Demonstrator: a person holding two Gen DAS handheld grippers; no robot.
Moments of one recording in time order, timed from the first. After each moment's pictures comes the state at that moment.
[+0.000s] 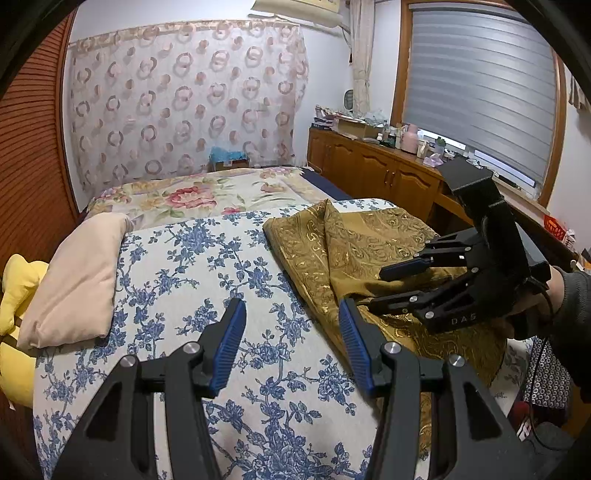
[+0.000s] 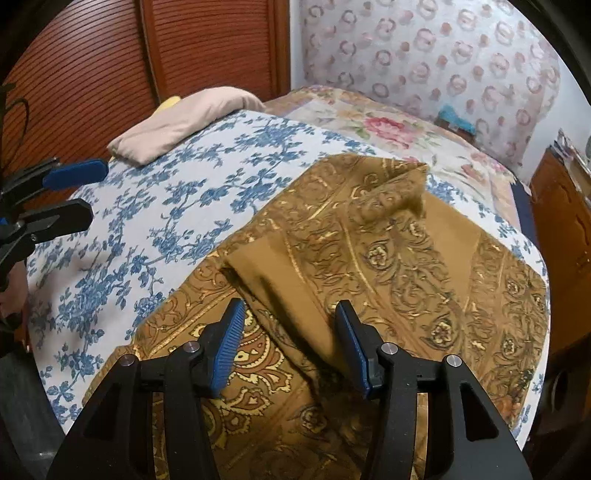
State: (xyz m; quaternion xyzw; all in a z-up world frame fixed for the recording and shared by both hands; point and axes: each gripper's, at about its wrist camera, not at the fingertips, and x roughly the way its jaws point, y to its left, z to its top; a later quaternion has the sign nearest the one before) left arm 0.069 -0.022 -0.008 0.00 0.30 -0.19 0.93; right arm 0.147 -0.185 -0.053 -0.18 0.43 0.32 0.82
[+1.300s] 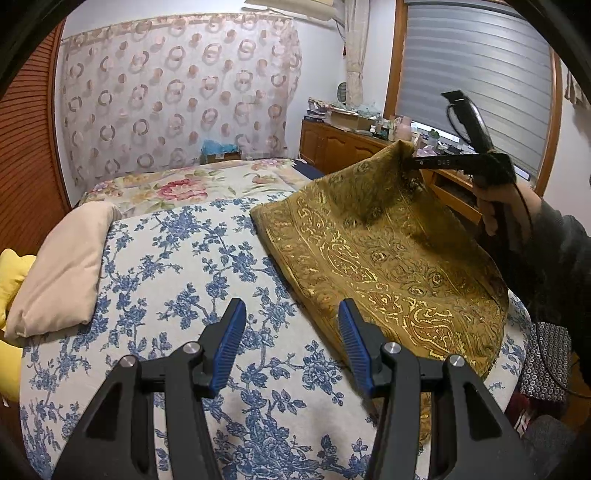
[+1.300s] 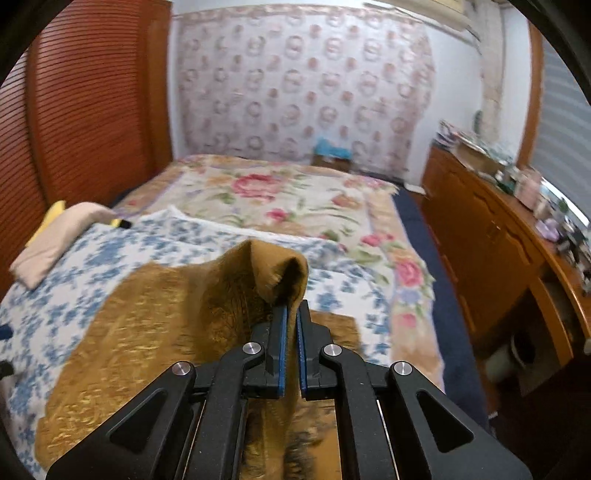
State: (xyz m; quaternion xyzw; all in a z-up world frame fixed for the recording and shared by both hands) left arm 0.065 -0.036 -0.022 0.00 0.32 -0.20 0.93; right arm 0.233 -0.322 0.022 -0.09 0.33 0.10 0.93
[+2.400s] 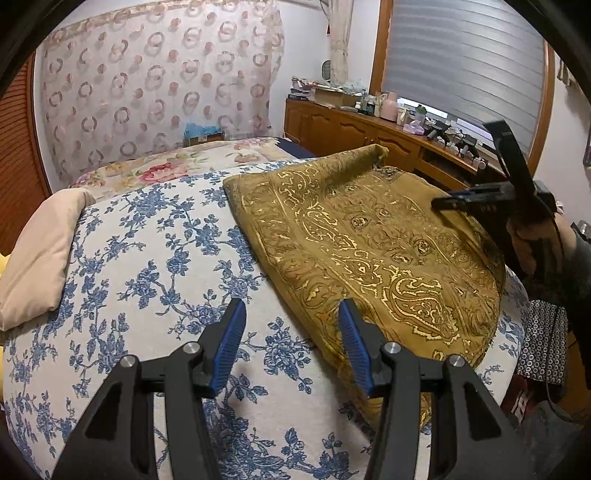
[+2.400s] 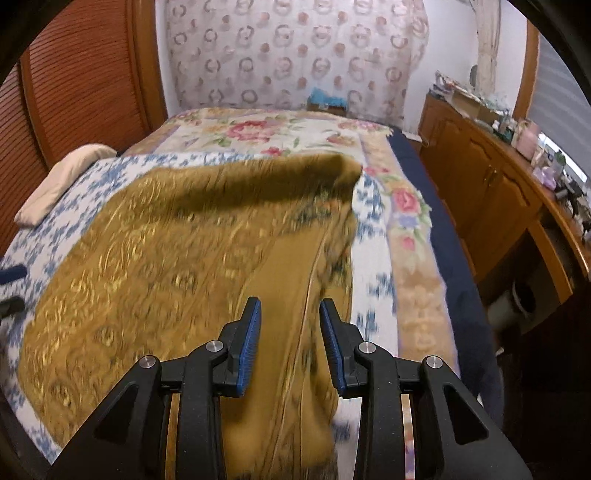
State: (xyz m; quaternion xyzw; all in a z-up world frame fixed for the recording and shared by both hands) left arm 0.063 -0.067 -0.038 0.02 0.35 -0.23 0.91; right arm 0.145 -0.351 -0.034 -0.09 0.42 0.11 0.90
